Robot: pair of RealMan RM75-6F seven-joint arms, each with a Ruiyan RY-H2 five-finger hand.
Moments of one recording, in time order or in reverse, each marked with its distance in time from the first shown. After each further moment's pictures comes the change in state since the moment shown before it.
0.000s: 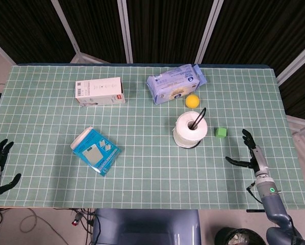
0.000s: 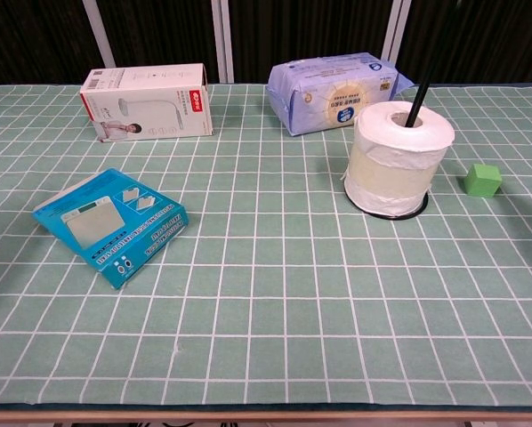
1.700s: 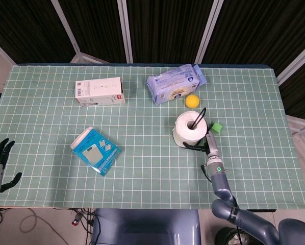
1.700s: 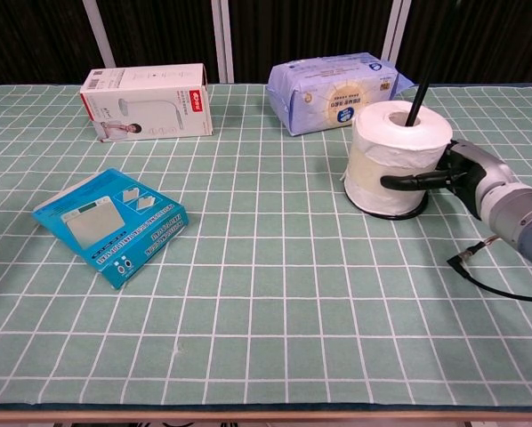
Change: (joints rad) left arm -0.015 -0.008 -0.009 -0.001 -0.037 -0.032 0.025; right arm 0.259 -0.474 0.160 0.357 0.136 -0.081 -0.215
